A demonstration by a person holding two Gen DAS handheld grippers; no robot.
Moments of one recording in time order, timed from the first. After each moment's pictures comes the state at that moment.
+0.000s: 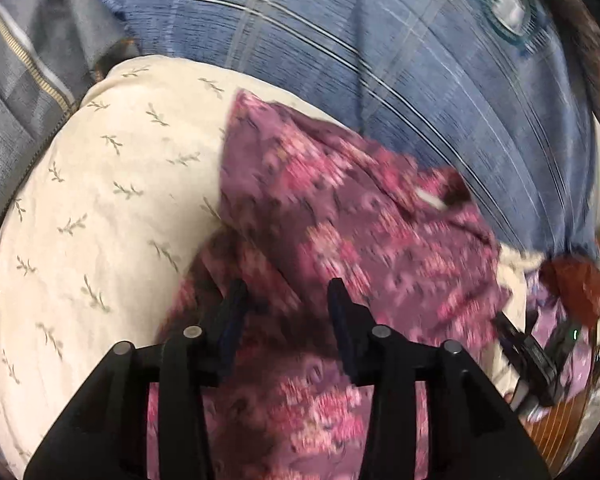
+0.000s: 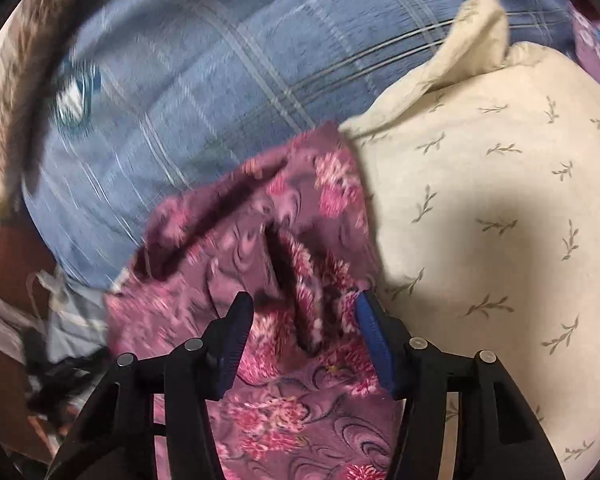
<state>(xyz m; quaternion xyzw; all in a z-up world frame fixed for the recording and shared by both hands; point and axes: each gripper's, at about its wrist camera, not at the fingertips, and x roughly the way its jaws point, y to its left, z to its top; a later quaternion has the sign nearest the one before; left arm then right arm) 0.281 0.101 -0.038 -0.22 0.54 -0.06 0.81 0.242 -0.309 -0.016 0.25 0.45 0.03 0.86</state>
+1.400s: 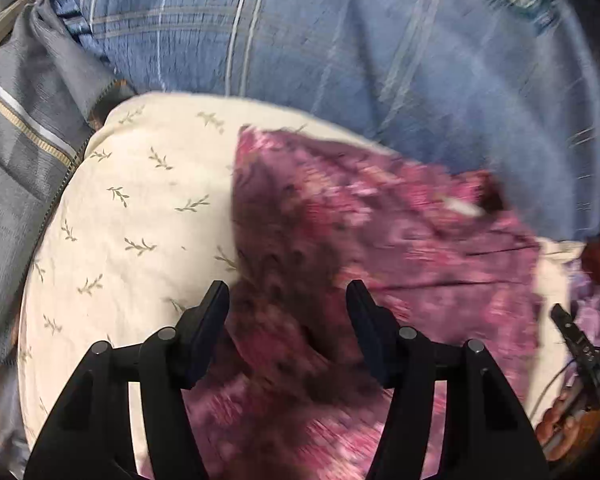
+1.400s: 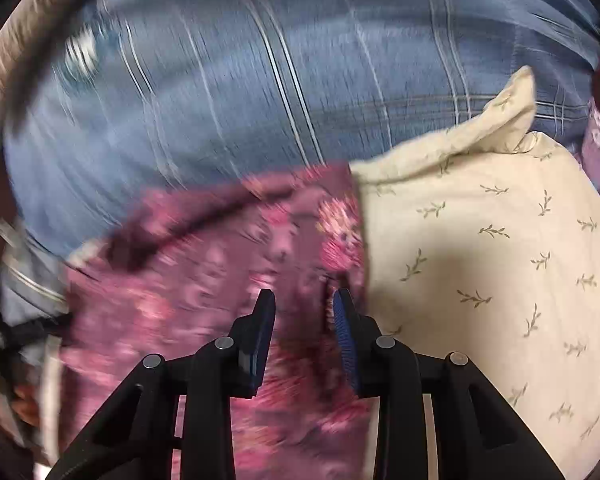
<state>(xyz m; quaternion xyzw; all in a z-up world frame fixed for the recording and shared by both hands) 0.317 0.092 -0.029 -0.16 0.53 -0.03 0.83 0.266 -0.289 0.018 0.16 0.43 0.02 0.89</state>
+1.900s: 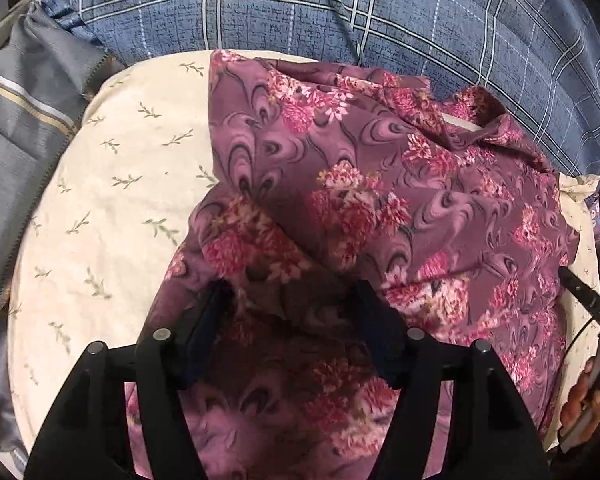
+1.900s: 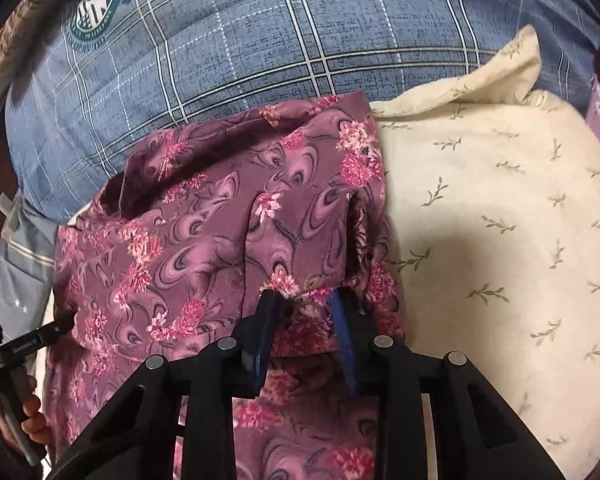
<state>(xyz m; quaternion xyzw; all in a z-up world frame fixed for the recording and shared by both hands) 0.269 0.055 -0.054 -0.08 0.55 -0.02 0.83 0.235 -0.275 -0.023 0.13 0.48 0.00 0.87</state>
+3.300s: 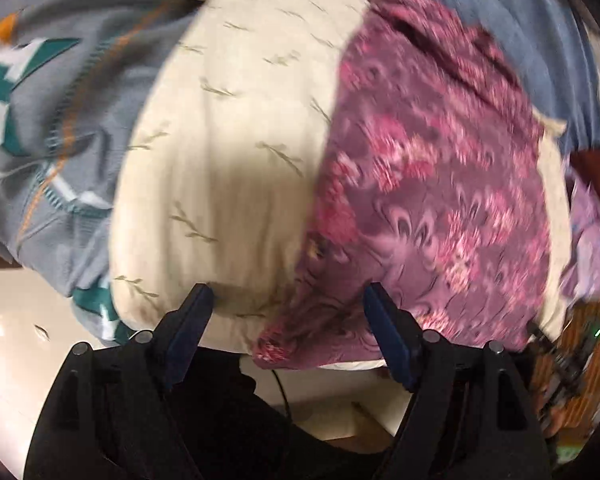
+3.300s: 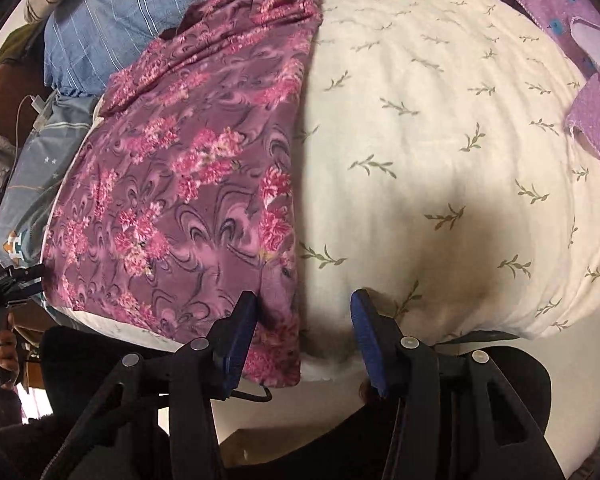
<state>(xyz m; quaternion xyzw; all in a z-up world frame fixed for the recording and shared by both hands) 0.027 0.157 -0.074 -0.15 0.63 -0.04 0.76 -0.087 -0.274 0.006 0.14 0.57 0.02 0.81</state>
